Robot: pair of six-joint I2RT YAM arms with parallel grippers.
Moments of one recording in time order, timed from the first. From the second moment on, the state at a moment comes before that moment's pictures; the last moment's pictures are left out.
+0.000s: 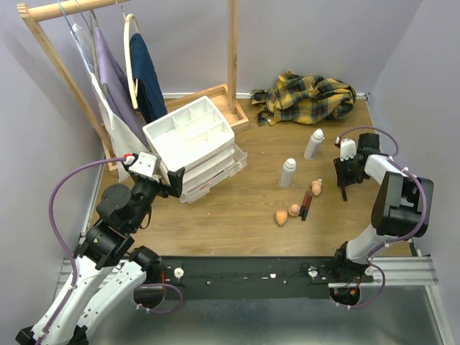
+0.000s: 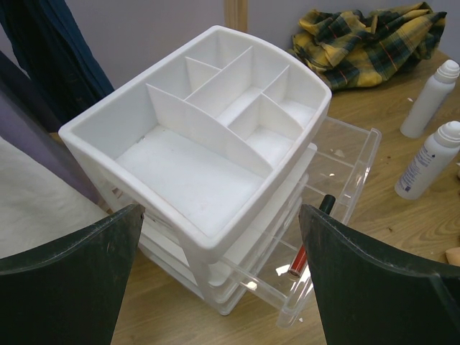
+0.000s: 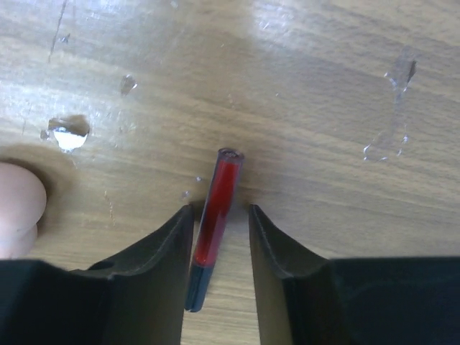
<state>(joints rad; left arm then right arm) -0.55 0.44 0.76 -0.34 -0.20 0.02 -0.24 1.64 0.93 -0.46 -0.15 -0.51</state>
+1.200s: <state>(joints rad) -0.55 0.43 0.73 -0.25 -0.09 -0.07 -0.26 1.25 1.04 -0.52 -0.51 -0.41</state>
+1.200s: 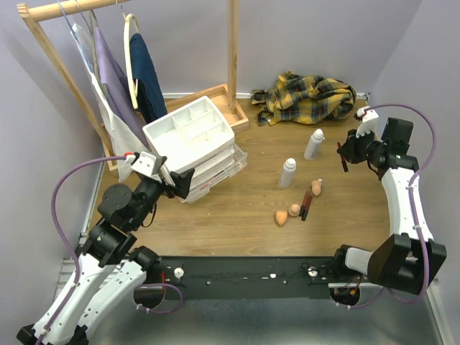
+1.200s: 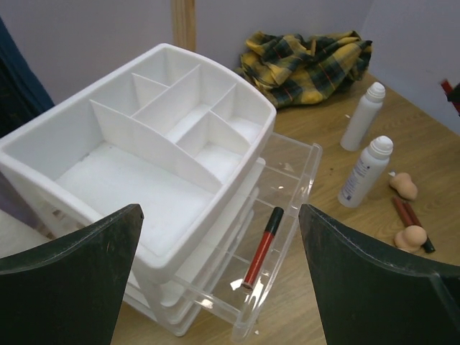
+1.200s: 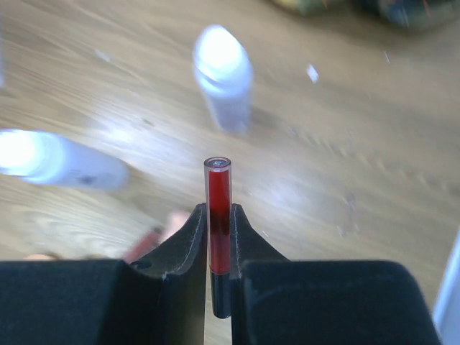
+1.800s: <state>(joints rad) -0.58 0.67 0.77 -0.14 0.20 -0.38 -0.26 1.14 0.99 -0.40 -1.15 -0.15</state>
